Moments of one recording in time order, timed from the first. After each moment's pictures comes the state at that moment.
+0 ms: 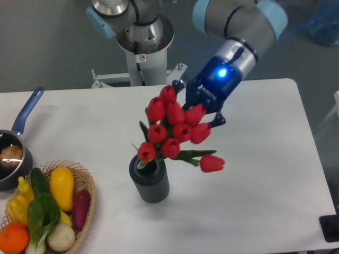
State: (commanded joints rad) arm 2.78 -1.73 -1.65 -0.97 0.26 0.93
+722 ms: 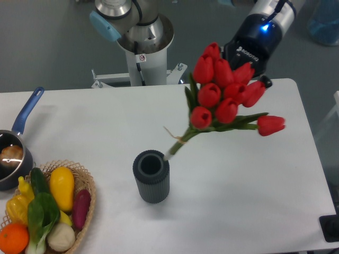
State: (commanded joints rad) arm 2.88 -1.71 -1.58 -0.96 0.53 0.99
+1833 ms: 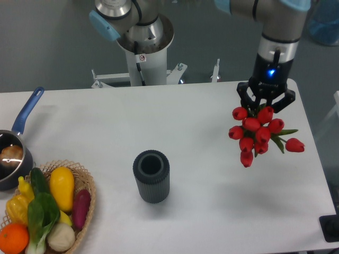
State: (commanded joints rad) arm 2.72 -1.80 -1.58 -1.17 1.57 1.23
